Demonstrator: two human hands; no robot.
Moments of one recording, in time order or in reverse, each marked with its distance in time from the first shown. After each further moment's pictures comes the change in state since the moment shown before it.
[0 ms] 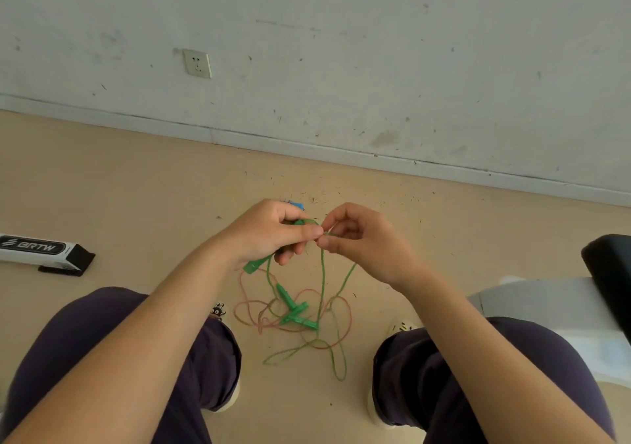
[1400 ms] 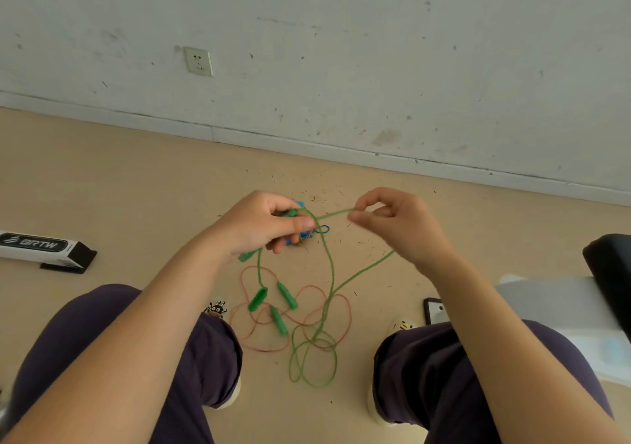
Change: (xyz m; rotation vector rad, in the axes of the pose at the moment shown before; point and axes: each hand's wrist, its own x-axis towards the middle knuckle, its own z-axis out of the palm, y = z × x) left_hand 0.000 -0.002 -0.011 0.010 0.087 -0.013; right_hand 0.000 -0.003 -0.037 -0.050 0.188 0.059
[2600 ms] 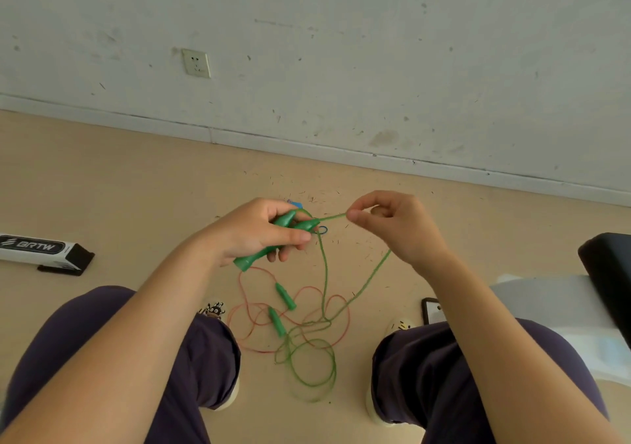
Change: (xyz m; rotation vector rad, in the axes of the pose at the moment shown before) left_hand -0.002 -0.003 0.000 -0.079 -0.150 -0.025; right_hand -0.005 -0.003 -0.002 -0.054 0.013 -0.024
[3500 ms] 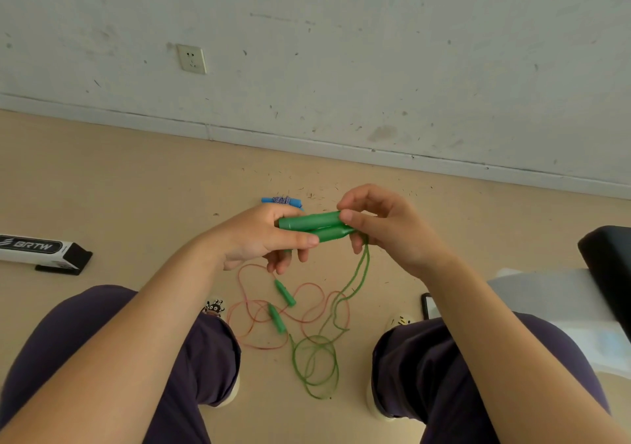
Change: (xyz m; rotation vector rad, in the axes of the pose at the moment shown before) left_hand 0.000 0.001 0.009 -0.028 -0.107 -0.063; right_hand -0.002 0.002 0.007 0.367 -0.221 -0.012
